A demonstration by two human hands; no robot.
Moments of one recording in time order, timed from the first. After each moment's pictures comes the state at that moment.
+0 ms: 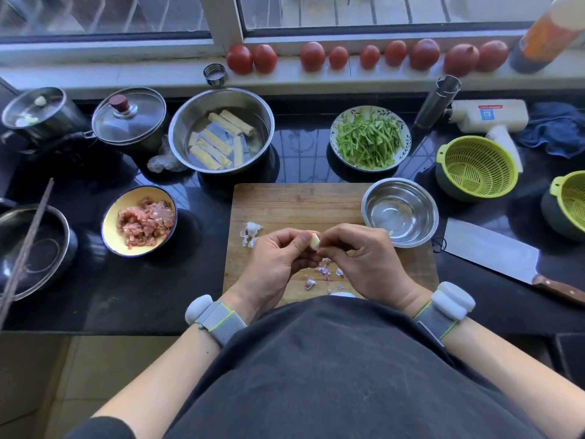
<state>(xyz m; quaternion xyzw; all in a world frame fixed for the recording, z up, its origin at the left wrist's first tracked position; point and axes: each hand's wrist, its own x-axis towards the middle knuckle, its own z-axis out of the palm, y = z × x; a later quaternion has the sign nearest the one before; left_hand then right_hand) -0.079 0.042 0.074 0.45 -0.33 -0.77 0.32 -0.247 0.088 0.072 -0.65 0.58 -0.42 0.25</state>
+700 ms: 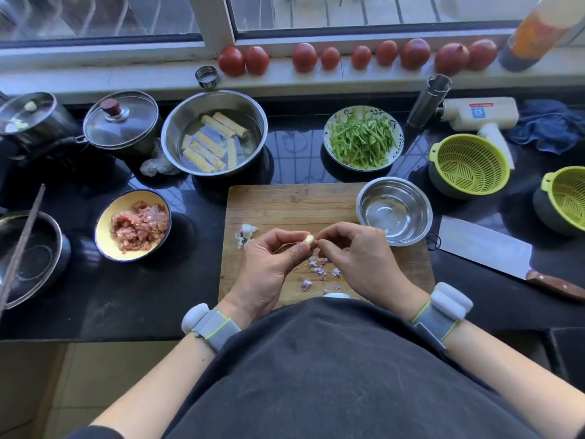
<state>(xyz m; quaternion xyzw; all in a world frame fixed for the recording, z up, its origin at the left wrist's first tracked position) -0.078 0.048 0.070 0.43 -0.32 -0.75 0.38 -0.241 0.089 0.082 -0.54 0.69 -0.36 0.32</state>
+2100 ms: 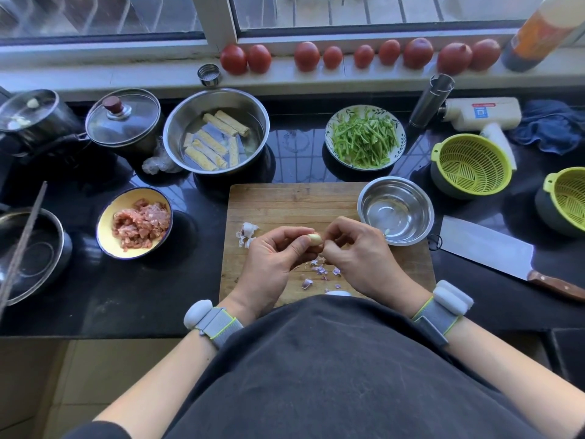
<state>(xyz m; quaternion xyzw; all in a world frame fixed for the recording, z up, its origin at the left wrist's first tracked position) -0.082 0.048 0.072 0.44 -0.37 -0.73 0.36 -0.239 0.086 0.082 -0.52 0.68 -0.38 0.35</state>
